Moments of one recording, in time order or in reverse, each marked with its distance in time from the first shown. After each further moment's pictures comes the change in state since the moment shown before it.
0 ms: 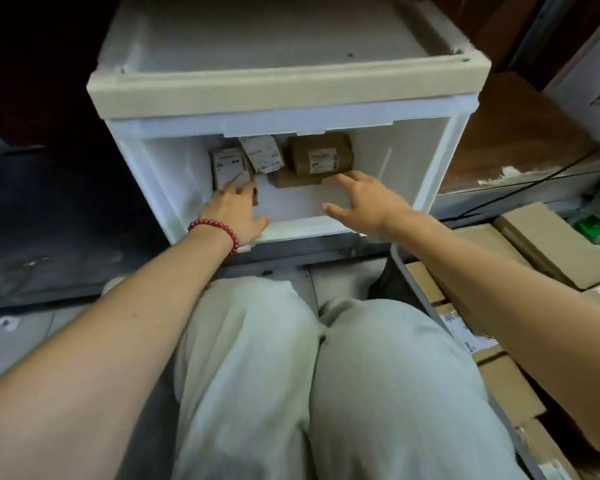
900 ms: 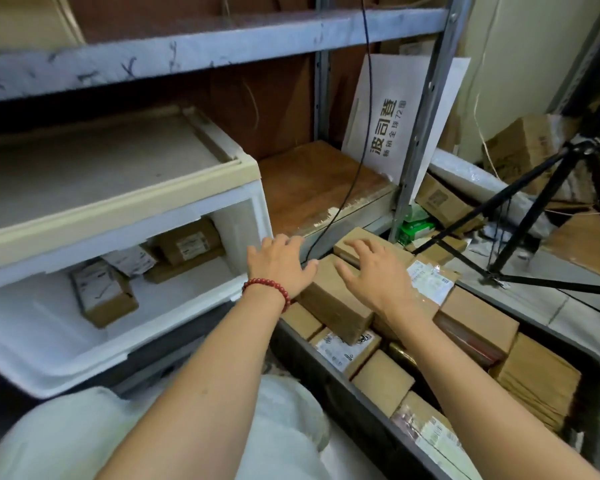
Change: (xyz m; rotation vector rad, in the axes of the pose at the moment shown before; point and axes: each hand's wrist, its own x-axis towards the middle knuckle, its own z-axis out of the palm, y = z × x) left_hand -0.061 0.270 -0.035 0.005 0.136 0.508; right_hand -0.194 0.125 -0.031 0.078 0.498 0.588
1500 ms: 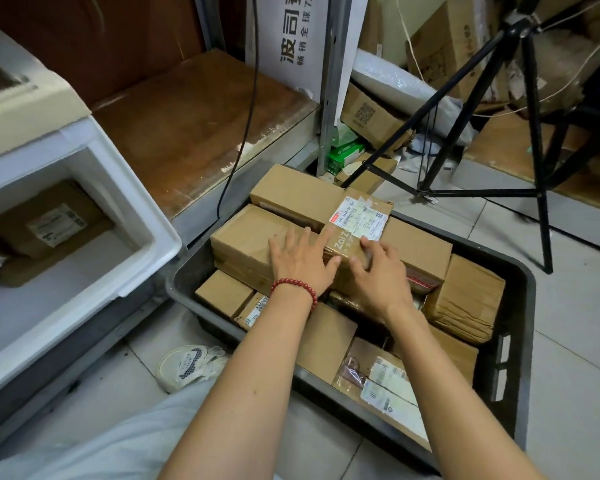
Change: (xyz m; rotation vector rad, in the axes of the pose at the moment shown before) left_hand 0.037 0.125 0.141 -0.004 -0.235 0.286; right_hand -0.044 0.130 0.057 0.279 -0.006 0.641
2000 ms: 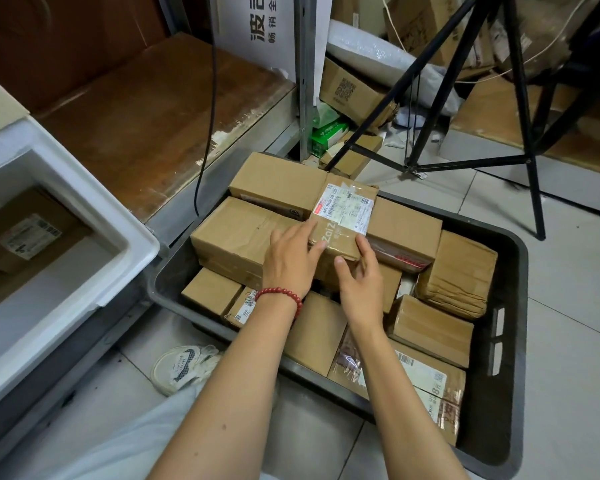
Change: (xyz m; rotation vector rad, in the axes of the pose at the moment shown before) left_hand -0.002 0.002 0.016 -0.466 0.132 0.048; right_hand -0.028 0.009 0.042 0.922 0.217 0.079
